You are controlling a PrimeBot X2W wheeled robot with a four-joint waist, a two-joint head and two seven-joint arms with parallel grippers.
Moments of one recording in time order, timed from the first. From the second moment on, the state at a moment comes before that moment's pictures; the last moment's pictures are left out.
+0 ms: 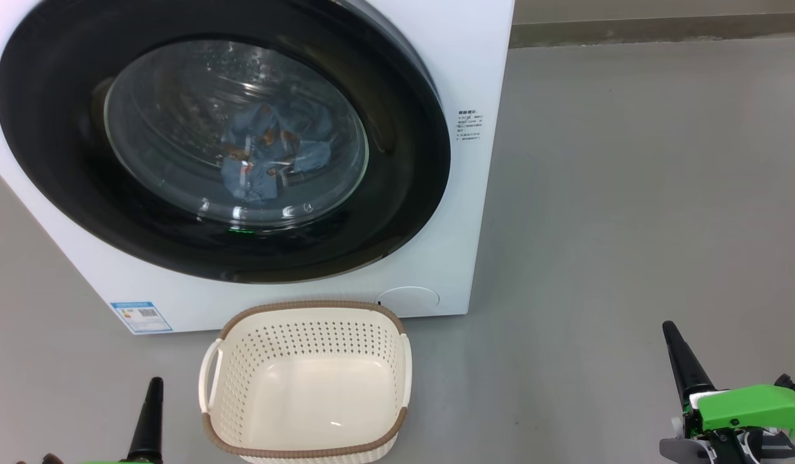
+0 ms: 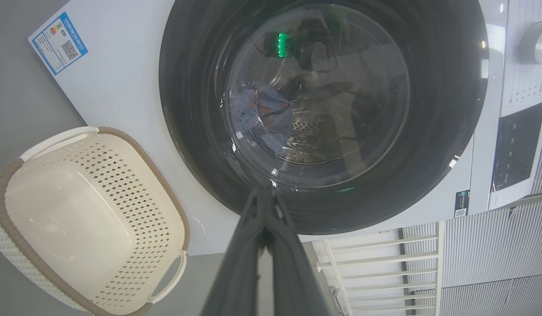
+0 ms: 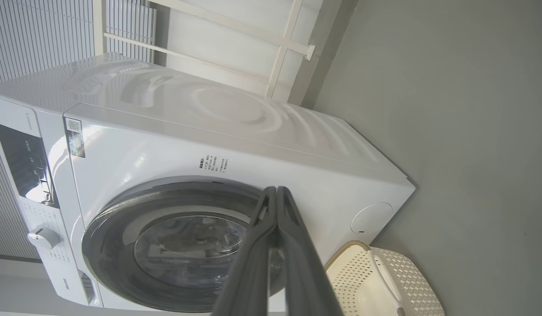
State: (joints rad) left arm -0.04 0.07 0.06 0.30 -1.36 -0.13 0.04; right arm -0.06 -0.06 -0.08 0.30 1.35 0.13 0.03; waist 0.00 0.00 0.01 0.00
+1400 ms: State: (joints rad) left arm -0.07 0.04 0.08 0.28 -1.60 -0.13 0.11; right arm -0.06 -0.04 -0.13 0.27 1.61 0.13 0.11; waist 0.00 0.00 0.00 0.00
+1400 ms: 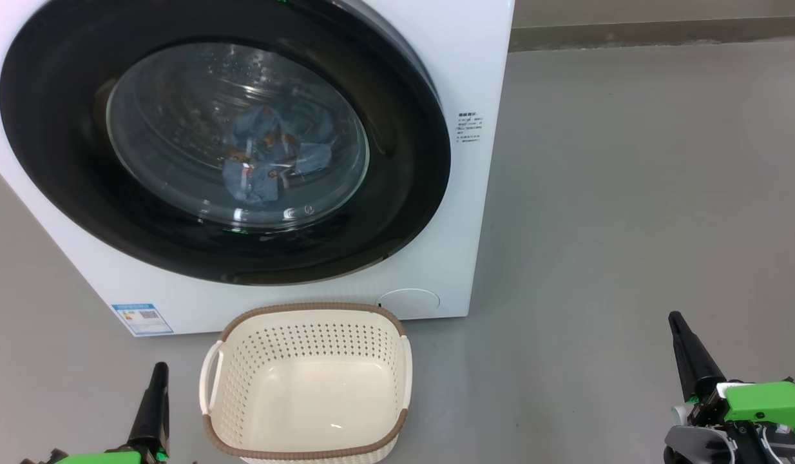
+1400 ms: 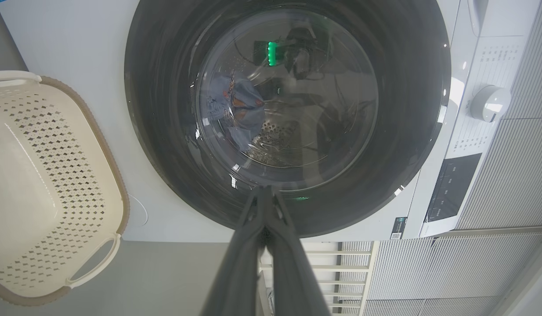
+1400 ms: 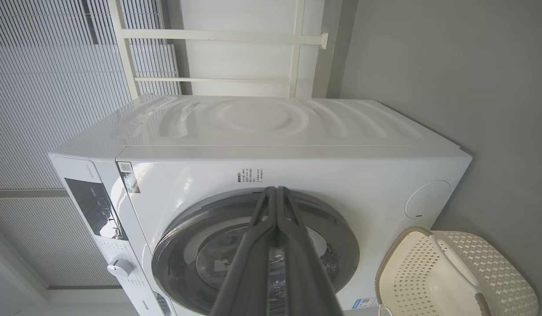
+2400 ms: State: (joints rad) left arm -0.07 0.04 0.08 0.28 -1.60 -0.13 0.11; right arm -0.06 -0.04 -0.13 0.27 1.61 0.13 0.11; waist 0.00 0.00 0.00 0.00
